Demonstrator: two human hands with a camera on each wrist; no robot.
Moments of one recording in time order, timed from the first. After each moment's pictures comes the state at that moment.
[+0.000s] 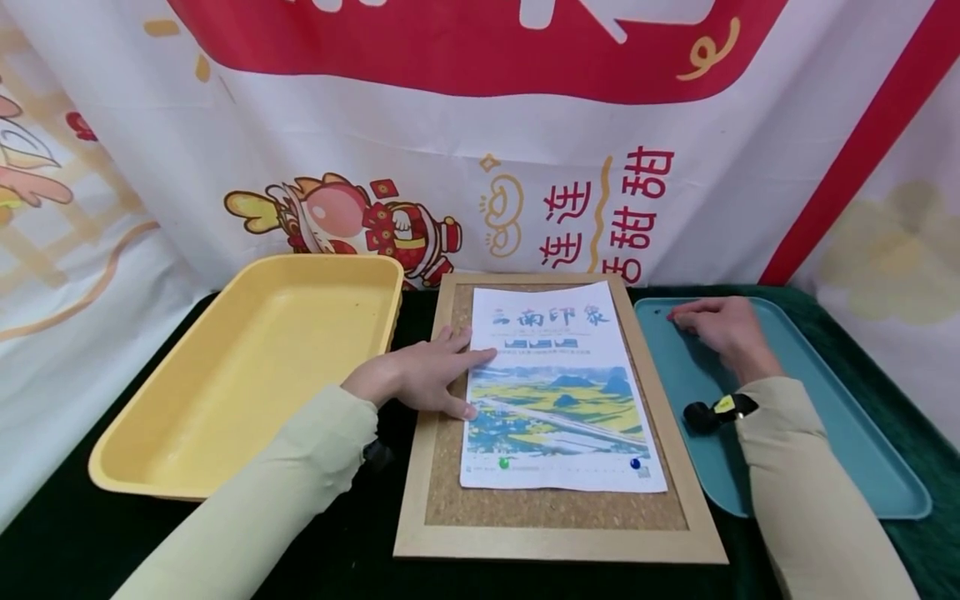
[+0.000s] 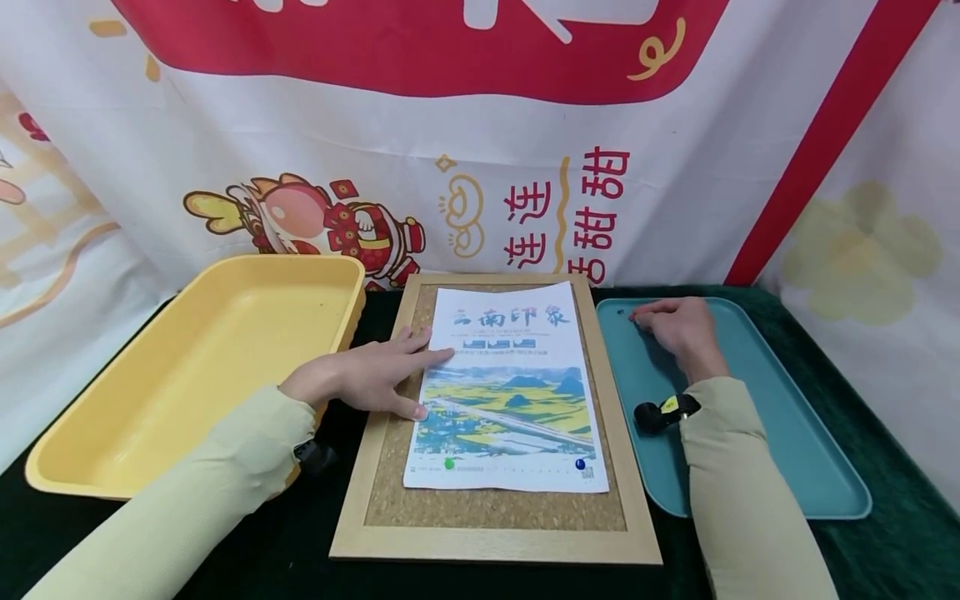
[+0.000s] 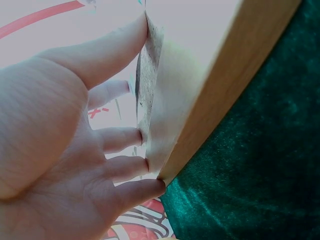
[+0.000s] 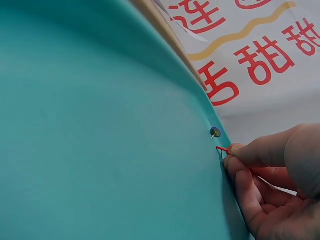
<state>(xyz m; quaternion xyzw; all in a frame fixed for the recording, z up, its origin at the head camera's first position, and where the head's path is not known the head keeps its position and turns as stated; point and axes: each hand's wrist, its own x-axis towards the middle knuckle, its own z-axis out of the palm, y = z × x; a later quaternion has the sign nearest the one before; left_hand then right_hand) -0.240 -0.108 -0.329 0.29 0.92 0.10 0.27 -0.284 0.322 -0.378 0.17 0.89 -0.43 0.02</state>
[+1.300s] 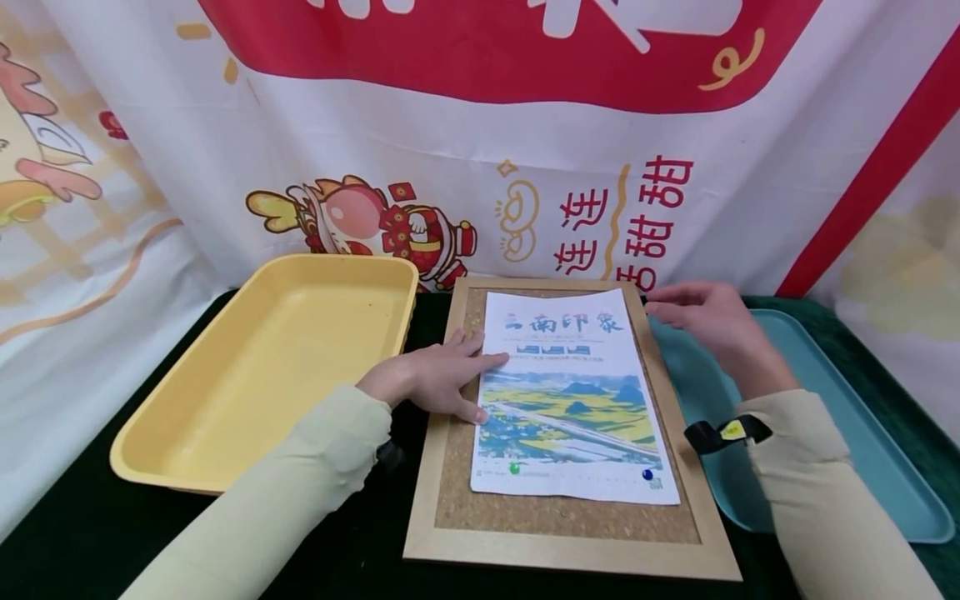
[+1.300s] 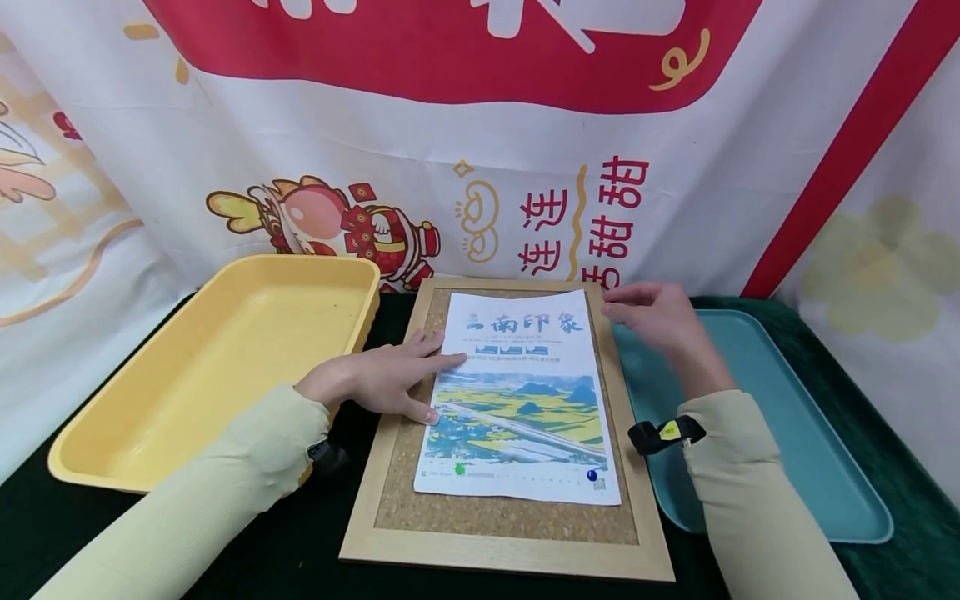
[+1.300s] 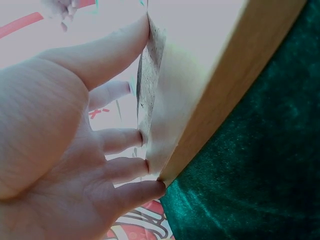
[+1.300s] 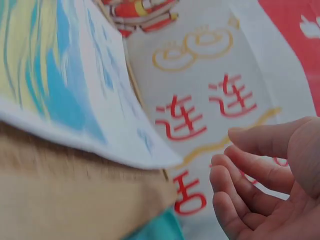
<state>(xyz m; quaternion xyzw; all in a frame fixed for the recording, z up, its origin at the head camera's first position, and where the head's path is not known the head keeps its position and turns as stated) -0.240 -0.108 -0.329 0.28 0.92 0.10 0.26 -0.261 0.264 -0.323 0.06 0.88 -0.46 0.06</state>
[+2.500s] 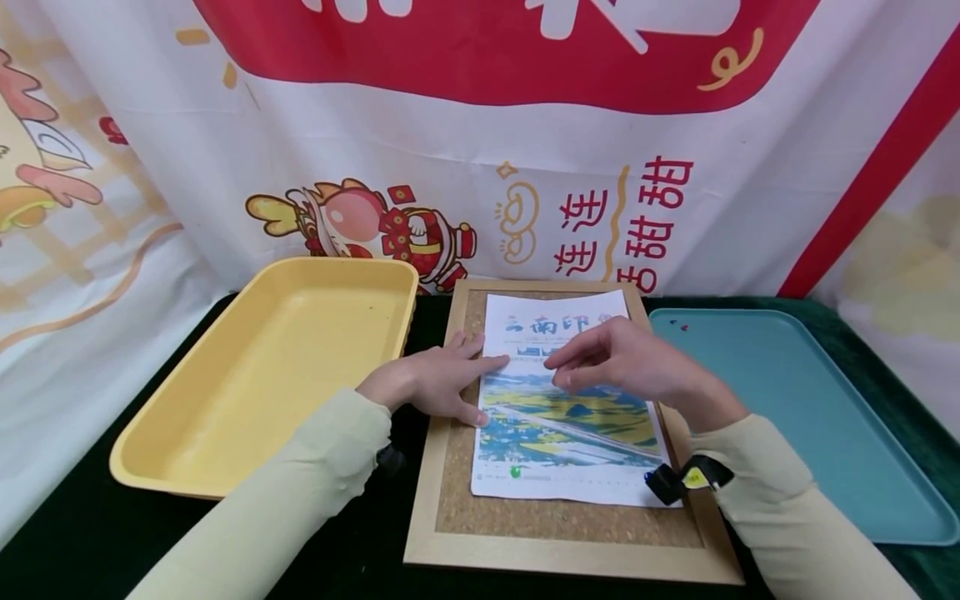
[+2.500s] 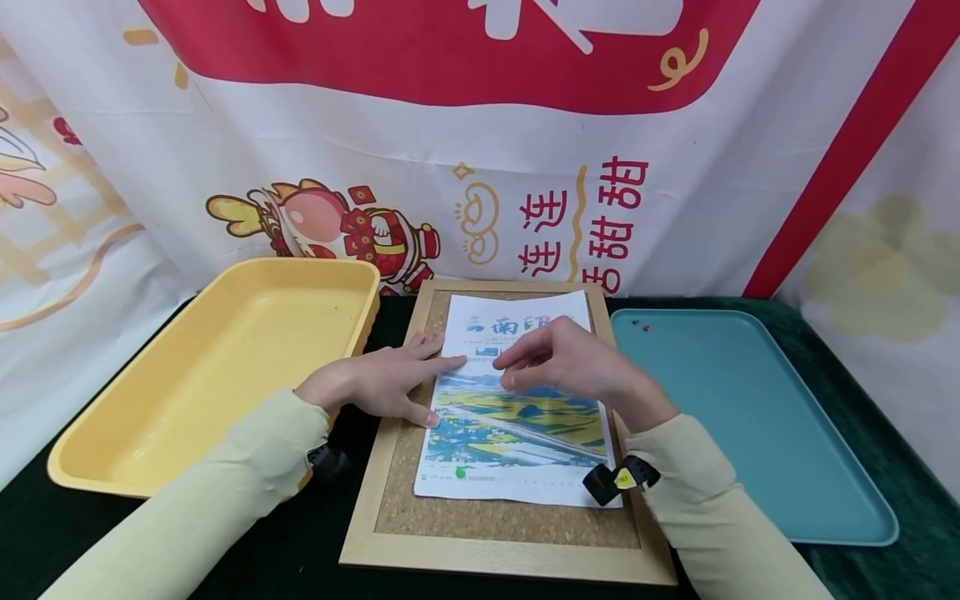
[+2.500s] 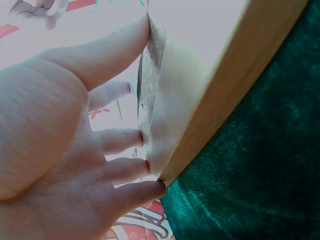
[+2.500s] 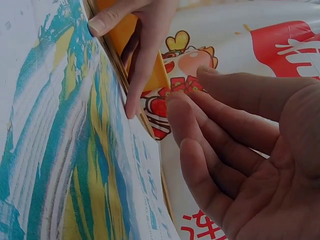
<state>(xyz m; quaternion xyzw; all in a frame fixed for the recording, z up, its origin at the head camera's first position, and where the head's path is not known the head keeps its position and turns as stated) -0.238 -0.105 -0.326 0.26 0.92 0.10 0.27 -0.224 0.178 -0.311 -0.20 0.86 -0.42 0.20</state>
